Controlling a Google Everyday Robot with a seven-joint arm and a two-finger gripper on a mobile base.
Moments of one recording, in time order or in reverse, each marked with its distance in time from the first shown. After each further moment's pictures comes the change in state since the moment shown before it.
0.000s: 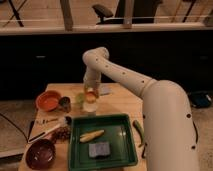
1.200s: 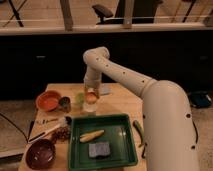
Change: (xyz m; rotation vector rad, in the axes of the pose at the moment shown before) arm -0.006 0.003 -0.002 -0.008 -0.035 -0.029
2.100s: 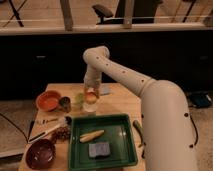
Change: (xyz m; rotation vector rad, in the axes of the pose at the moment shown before) arm -0.002 0.000 -0.002 -0.009 -0.027 -0.026
